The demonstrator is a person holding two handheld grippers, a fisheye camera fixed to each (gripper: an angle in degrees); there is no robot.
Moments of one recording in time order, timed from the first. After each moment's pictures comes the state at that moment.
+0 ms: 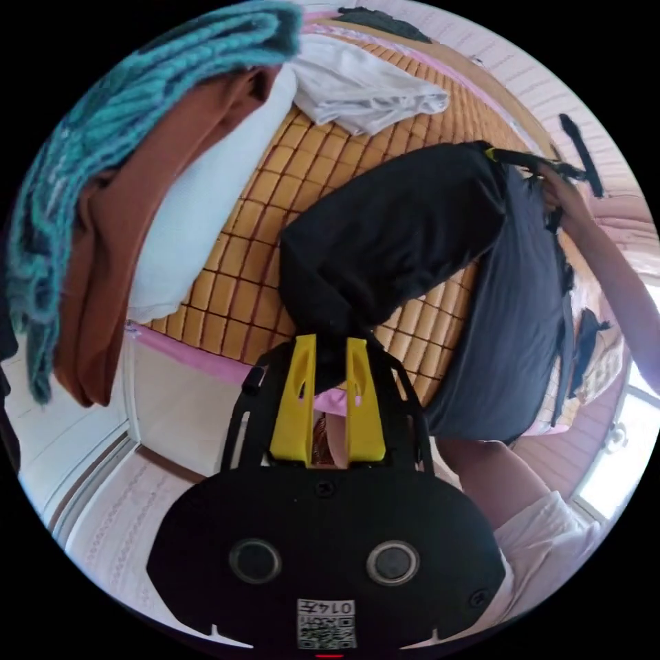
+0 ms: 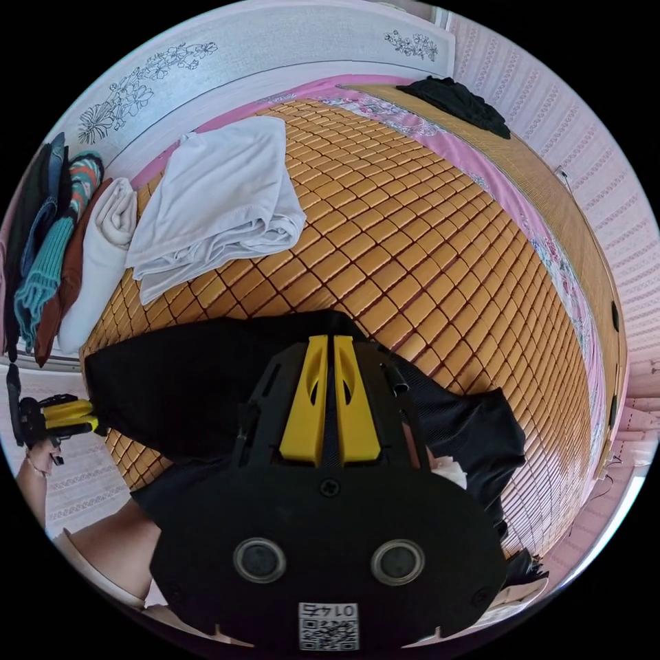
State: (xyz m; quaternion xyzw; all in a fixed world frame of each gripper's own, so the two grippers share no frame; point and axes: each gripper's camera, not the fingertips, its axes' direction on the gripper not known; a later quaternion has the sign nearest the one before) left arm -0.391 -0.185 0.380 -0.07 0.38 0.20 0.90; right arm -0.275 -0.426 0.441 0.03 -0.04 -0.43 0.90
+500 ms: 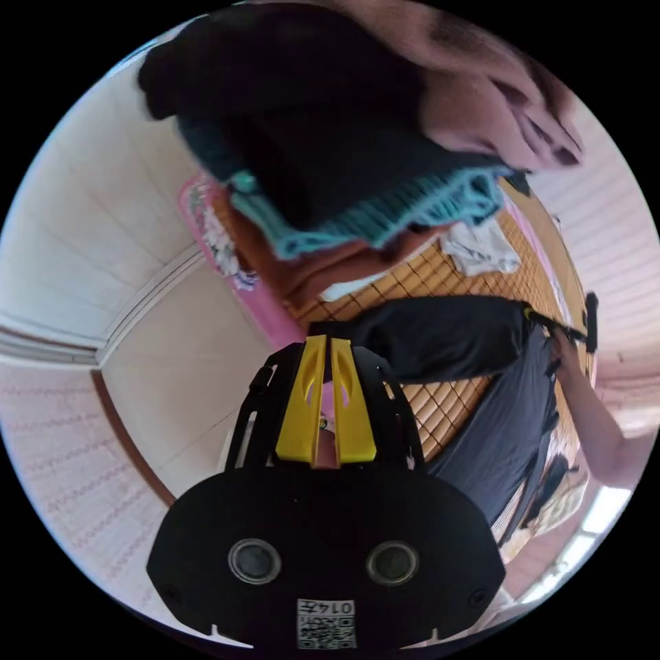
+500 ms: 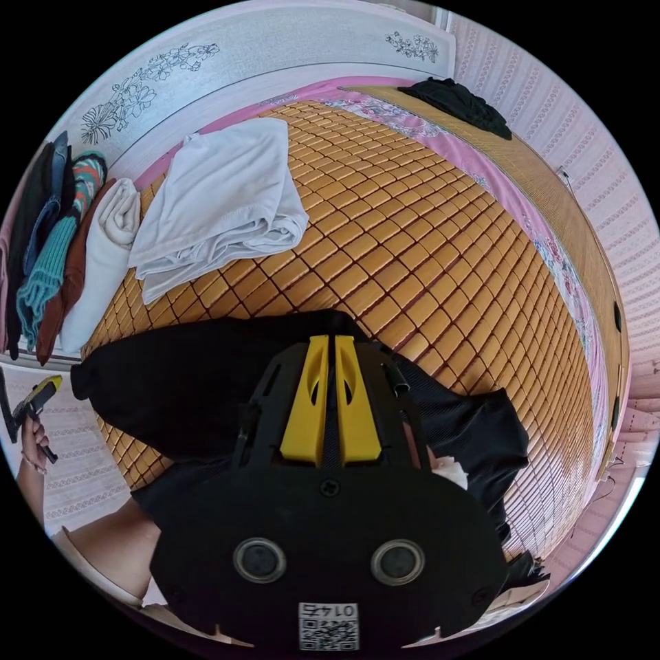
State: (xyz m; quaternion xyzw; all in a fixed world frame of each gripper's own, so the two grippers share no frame) left arm -0.462 -0.135 0.408 -0.01 0.41 -0.06 0.91; right arm -0.251 -0.417 0.465 0.04 -0.05 -0.43 0.90
